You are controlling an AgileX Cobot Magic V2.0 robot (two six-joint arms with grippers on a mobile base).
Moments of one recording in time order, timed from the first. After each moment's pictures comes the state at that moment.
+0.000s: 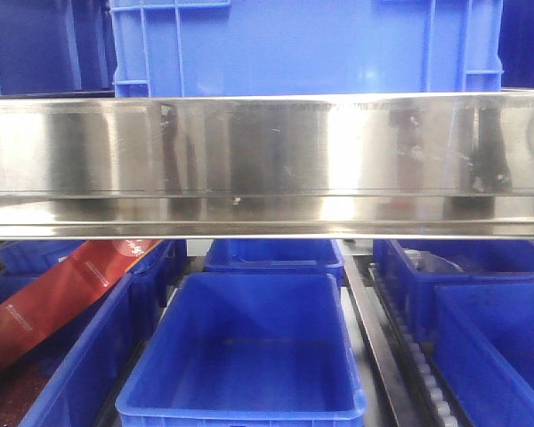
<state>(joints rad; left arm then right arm) -0.47 0.53 -0.66 0.03 0.54 0.00 0.37 0.39 -0.47 0.16 0.24 -0.16</state>
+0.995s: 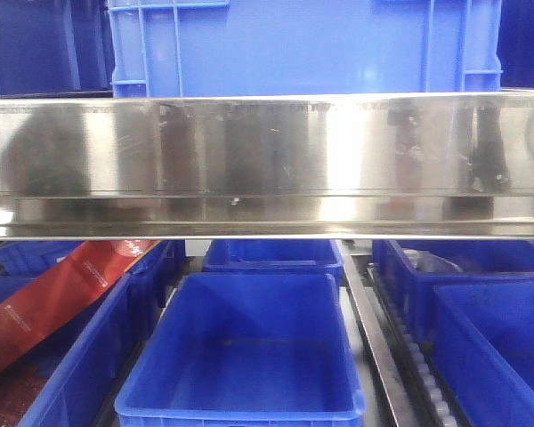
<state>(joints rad) -0.14 0.01 0.00 0.02 0.13 0.00 0.37 0.38 -0.47 0.16 0.24 -0.16</state>
